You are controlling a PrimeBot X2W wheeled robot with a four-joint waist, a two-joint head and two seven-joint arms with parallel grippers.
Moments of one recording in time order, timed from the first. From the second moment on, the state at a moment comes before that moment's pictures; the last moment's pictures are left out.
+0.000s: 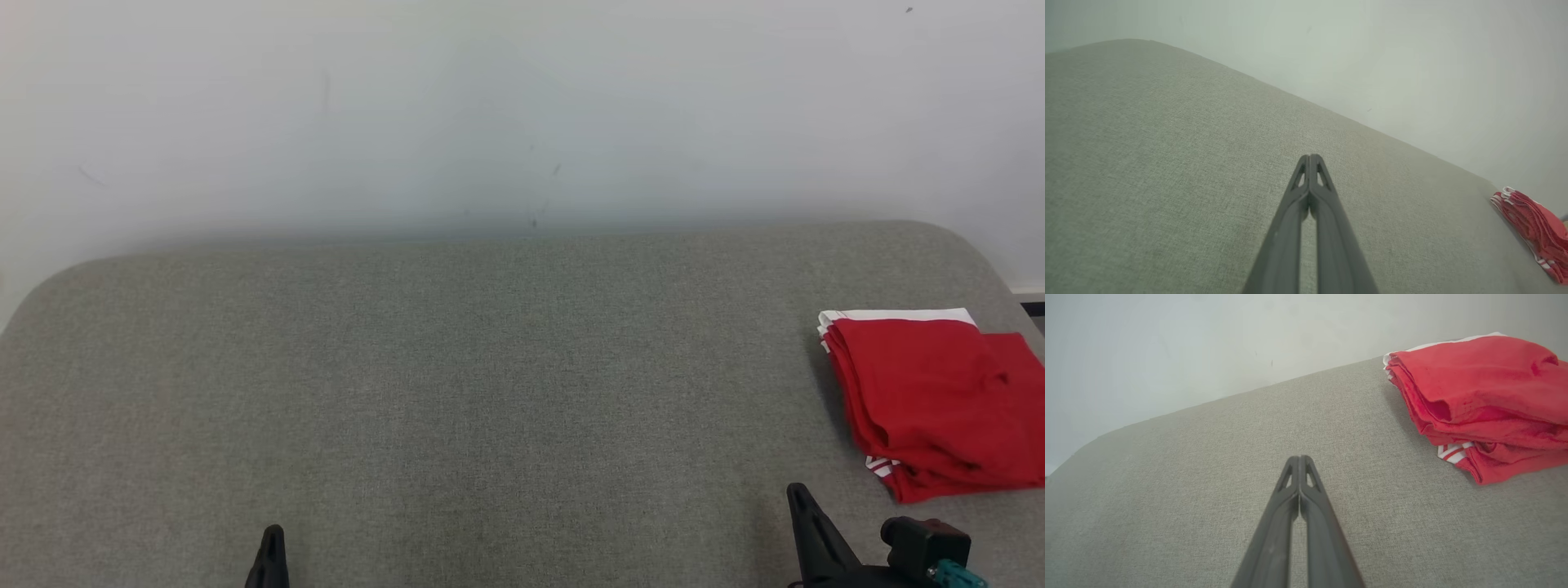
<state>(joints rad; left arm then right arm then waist) 0.09 0.05 -0.01 0.21 -0.49 -0.13 -0.22 0.03 -0.05 0.00 0.23 0.30 0.13 -0.03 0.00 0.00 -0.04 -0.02</state>
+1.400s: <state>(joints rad) -0.03 0.06 0.04 0.25 -1.05 -0.13 -0.06 -0.04 -0.05 -0.05 0.25 0.94 0.13 0.04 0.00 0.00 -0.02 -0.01</state>
